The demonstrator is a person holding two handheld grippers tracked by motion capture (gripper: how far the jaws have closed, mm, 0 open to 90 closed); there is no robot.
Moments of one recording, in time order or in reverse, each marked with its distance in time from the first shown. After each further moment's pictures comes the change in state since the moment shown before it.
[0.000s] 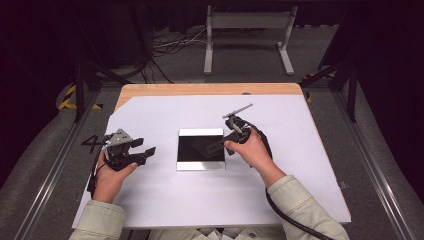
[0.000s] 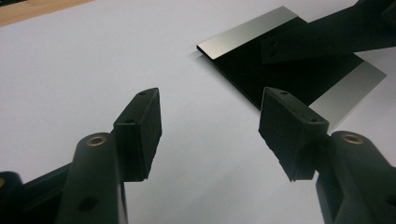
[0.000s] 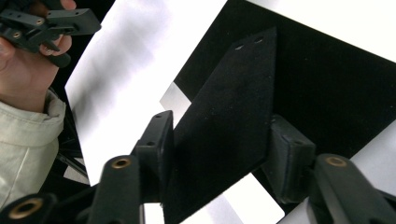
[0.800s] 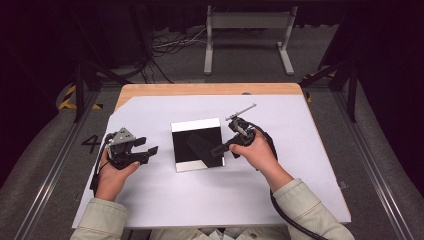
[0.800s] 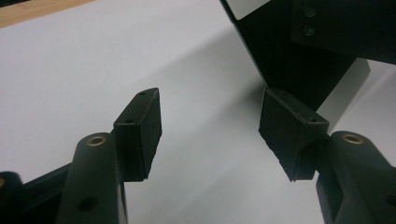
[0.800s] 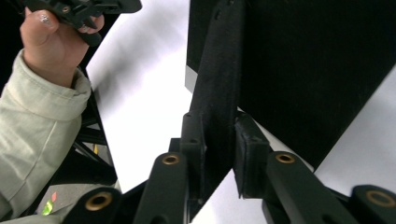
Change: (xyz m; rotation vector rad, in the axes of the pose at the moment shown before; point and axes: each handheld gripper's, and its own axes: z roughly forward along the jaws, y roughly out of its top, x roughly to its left) left arm -0.002 0.004 0.006 -0.002 -0.008 0.010; right arm 0.019 -0.010 -0.018 0.027 0.042 -0.054
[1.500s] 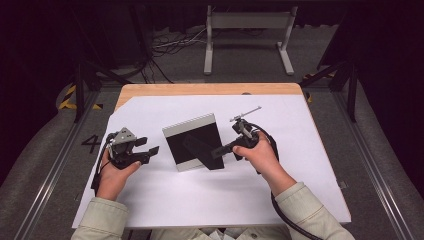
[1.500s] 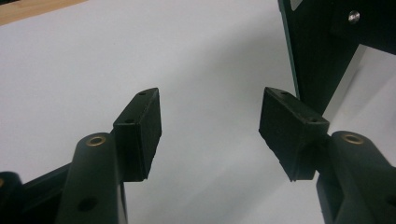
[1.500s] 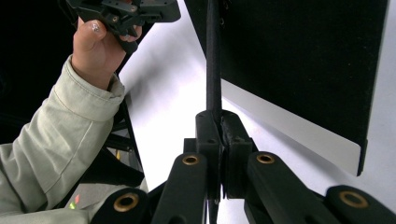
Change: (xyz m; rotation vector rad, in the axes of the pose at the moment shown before) left arm 0.000 0.000 0.003 0.008 -0.008 -0.001; right arm 0.006 -0.010 -0.008 -0.064 0.096 -0.008
